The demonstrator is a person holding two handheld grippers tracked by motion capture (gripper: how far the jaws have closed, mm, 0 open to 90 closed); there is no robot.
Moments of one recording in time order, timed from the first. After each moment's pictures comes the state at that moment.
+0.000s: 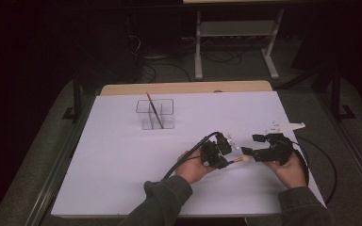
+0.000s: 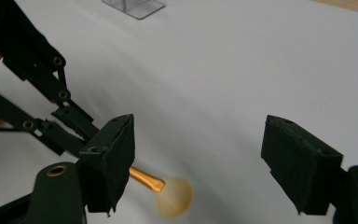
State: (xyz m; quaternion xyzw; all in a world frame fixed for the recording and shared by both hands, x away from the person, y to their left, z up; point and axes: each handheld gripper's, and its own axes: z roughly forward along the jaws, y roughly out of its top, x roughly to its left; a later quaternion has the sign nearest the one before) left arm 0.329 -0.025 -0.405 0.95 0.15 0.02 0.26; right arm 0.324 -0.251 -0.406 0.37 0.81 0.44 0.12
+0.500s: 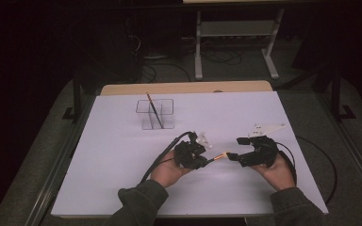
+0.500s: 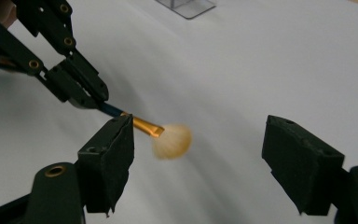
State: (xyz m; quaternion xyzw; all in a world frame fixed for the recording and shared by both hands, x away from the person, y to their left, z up) left arm 0.318 0.051 -0.388 0.94 0.18 0.03 0.29; right arm 0.318 -0.206 -0.399 0.32 0.84 0.43 0.09
